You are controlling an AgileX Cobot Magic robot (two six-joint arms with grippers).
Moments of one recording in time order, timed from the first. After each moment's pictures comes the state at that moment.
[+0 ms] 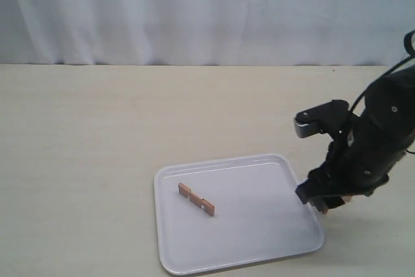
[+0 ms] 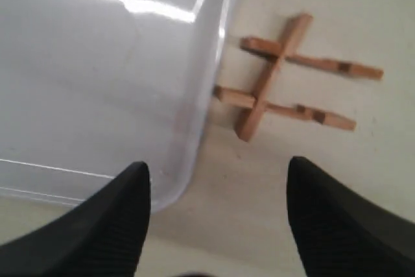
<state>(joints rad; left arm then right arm) -0.08 0.00 0.00 0.04 0.36 -0.10 0.14 1.63 -0.90 -0.12 0.75 0.02</state>
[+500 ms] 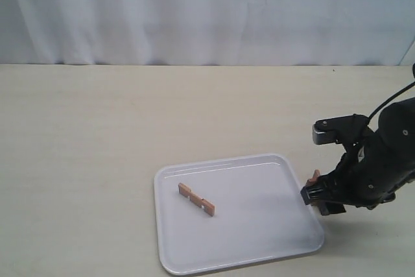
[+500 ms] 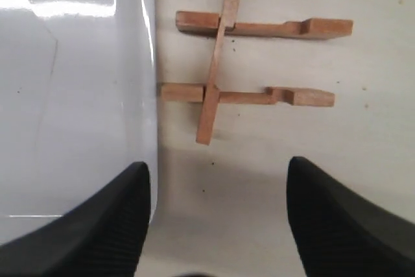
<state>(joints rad) -0.08 0.00 0.00 0.04 0.36 -0.10 0.06 1.66 -0.79 -0.12 0.58 0.15</state>
